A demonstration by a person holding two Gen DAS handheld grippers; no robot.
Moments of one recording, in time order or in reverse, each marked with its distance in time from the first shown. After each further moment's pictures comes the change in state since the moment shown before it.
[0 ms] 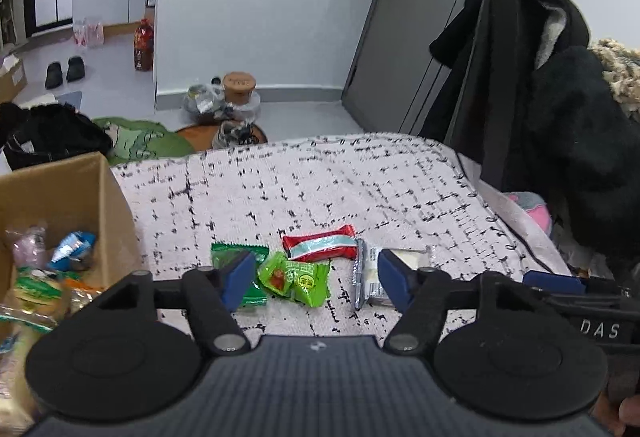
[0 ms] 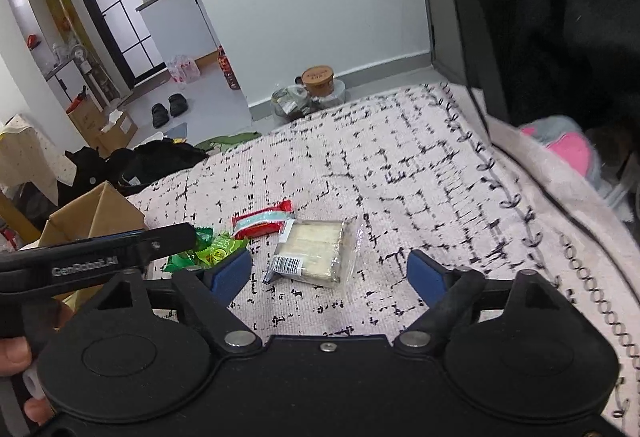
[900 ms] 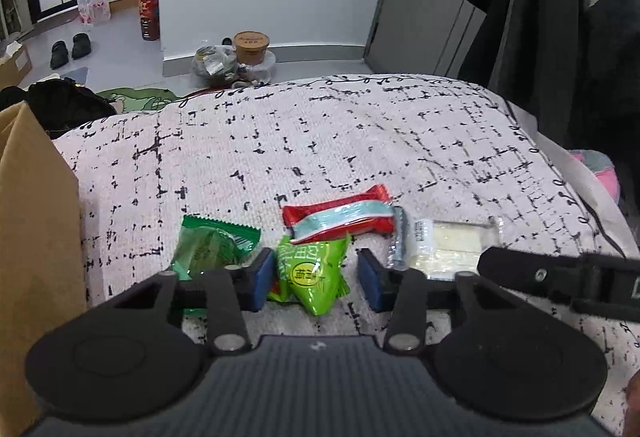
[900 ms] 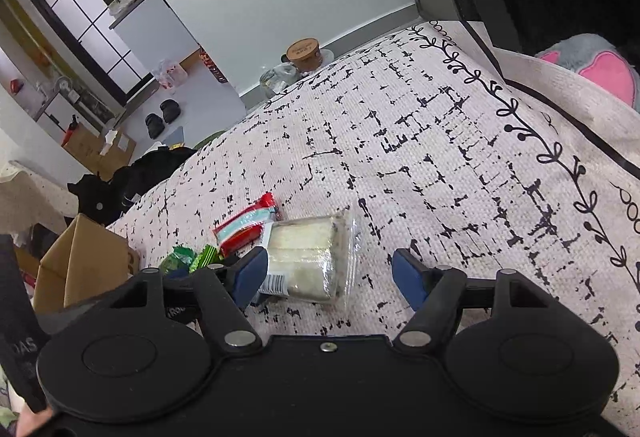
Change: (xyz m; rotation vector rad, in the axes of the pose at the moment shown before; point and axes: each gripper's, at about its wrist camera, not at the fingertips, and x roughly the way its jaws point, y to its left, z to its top) left arm 0.088 -0.006 -0.017 0.024 0.101 0.091; right arm 0.056 -0.025 0.003 0.184 0.077 0.061
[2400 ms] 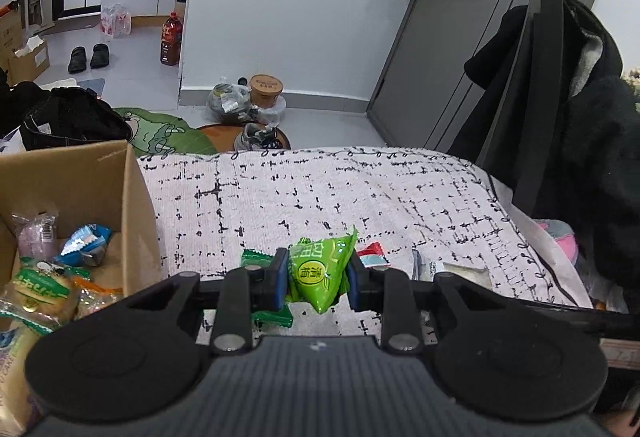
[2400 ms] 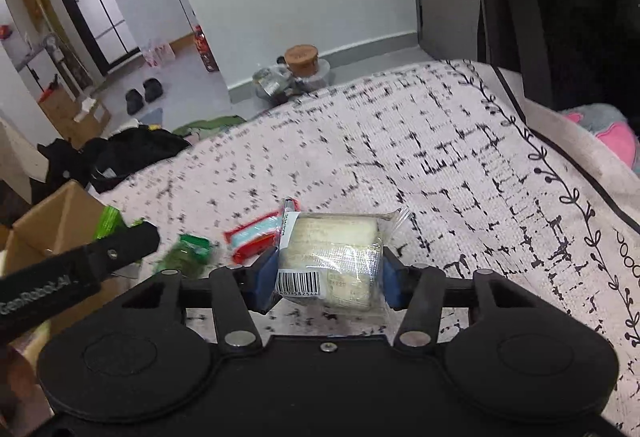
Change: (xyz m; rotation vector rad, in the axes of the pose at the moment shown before) left arm -0.079 0.040 0.009 -0.111 -0.141 -0.055; right arm 0.001 0.069 -0.008 -0.162 -0.041 -0.141
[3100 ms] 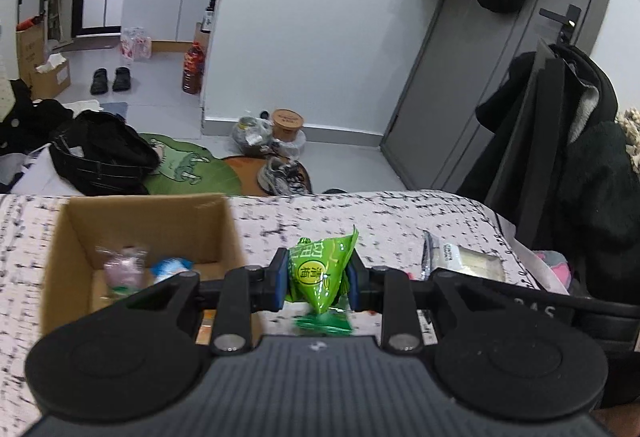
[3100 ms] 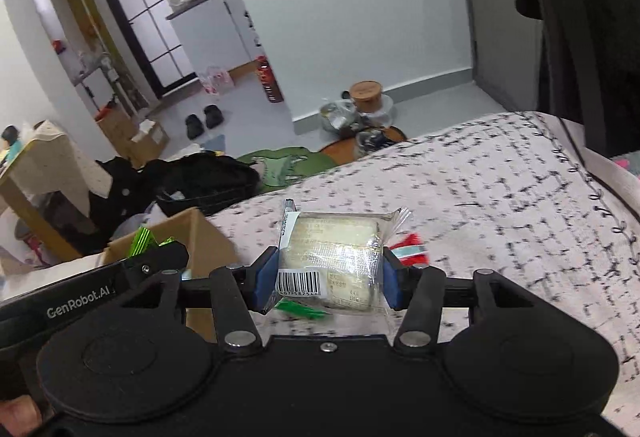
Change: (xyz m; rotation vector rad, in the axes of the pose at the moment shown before) left arm -0.068 0.051 0.018 -0.025 -0.086 0.029; right arm -0.045 0.070 0.006 -0.033 -0.086 0.145
